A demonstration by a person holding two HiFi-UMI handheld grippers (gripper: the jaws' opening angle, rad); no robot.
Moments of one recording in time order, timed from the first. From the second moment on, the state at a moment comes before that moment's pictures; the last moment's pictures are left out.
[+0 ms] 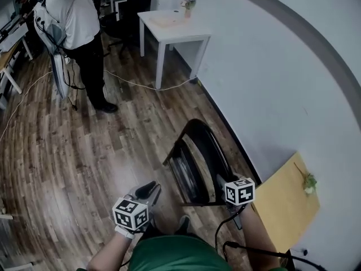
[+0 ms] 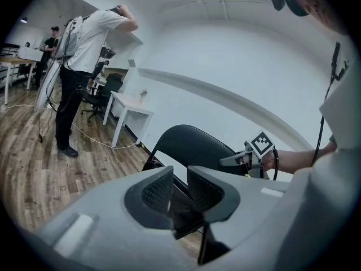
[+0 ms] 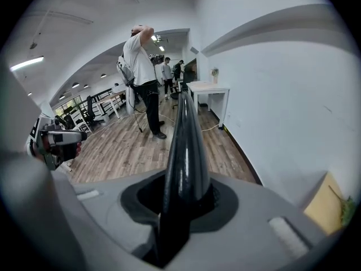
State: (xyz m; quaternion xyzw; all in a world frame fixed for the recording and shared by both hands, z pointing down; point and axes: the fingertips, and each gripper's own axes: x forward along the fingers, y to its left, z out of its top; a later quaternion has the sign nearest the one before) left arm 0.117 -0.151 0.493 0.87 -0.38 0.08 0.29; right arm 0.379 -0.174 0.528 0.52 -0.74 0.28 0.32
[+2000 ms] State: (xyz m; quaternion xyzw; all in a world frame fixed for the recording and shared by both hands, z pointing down) left arm 0.146 -0.164 0.503 0.89 -0.35 0.12 0.27; right arm 0.368 -0.170 0.532 0.51 -0.74 0.27 0.35
